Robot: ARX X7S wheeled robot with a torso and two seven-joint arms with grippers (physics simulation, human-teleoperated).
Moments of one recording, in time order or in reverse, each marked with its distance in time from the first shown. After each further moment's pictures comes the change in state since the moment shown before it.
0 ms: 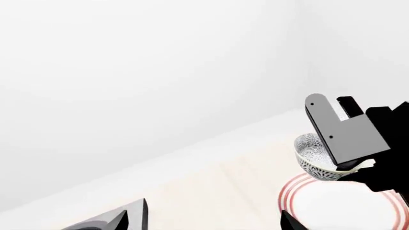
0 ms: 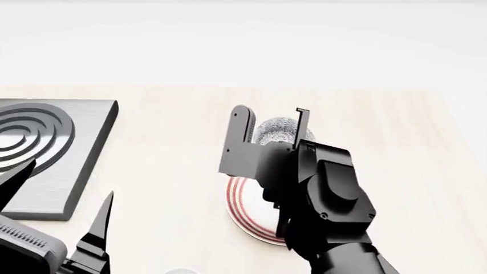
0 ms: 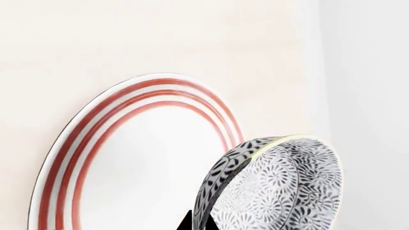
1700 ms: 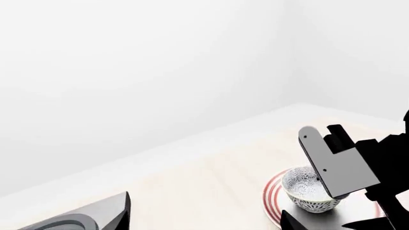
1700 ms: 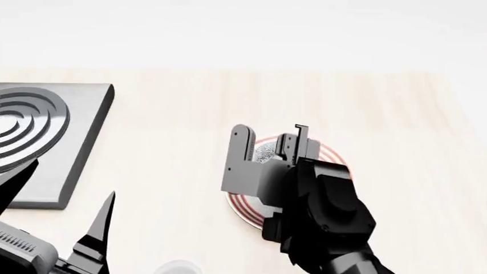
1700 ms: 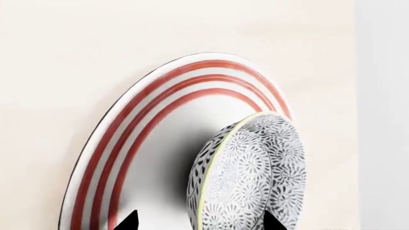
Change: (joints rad) left arm 0.019 -0.011 -0.016 -0.002 -0.044 0.059 0.020; right arm -0.025 0.017 -0.138 0.021 0.103 -0.010 0.046
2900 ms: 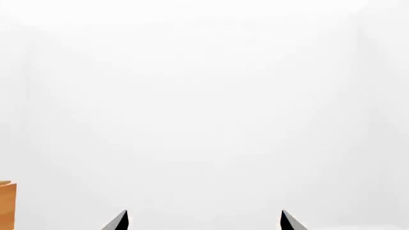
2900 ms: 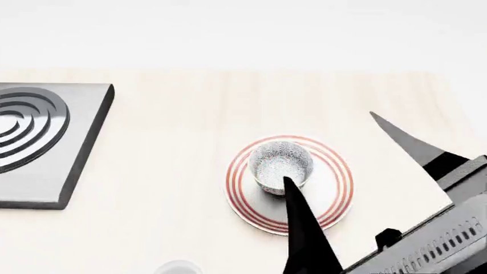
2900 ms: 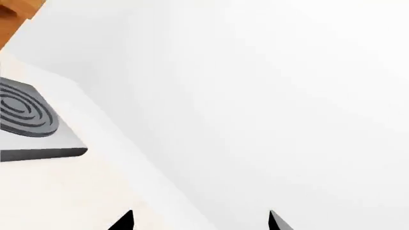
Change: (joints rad) left arm 0.157 0.029 -0.361 0.221 -0.077 0.185 -0.147; right arm -0.857 0.092 0.990 -2.105 0.166 0.362 -0.254
